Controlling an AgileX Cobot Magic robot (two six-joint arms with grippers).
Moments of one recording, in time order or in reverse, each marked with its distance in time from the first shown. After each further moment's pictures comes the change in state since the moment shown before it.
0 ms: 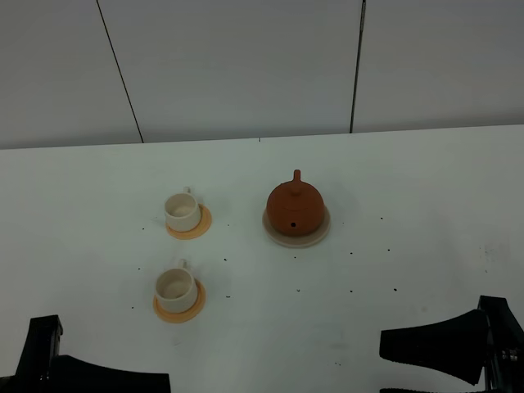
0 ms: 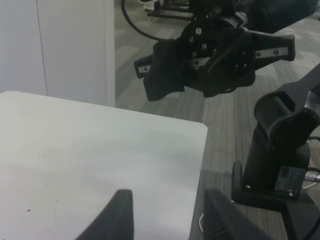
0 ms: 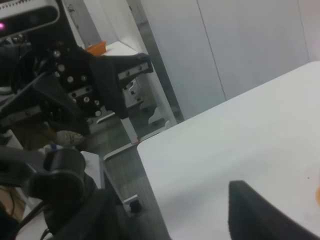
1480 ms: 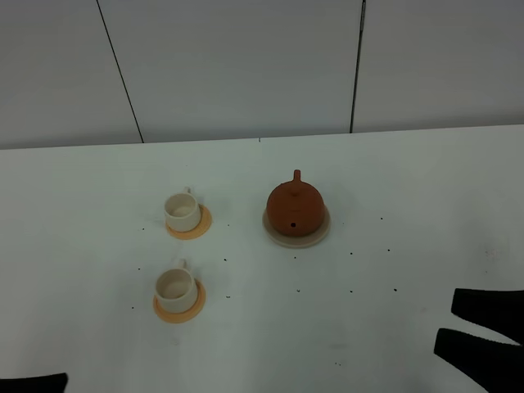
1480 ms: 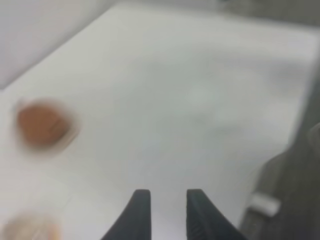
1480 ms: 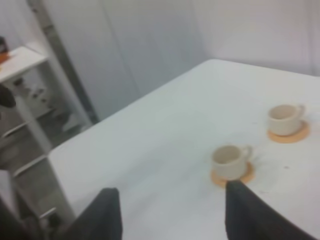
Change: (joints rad) left arm 0.000 -0.329 -0.215 0.694 -0.217 -0.696; right arm -0.319 -0.199 0.000 -0.178 -0.053 0.202
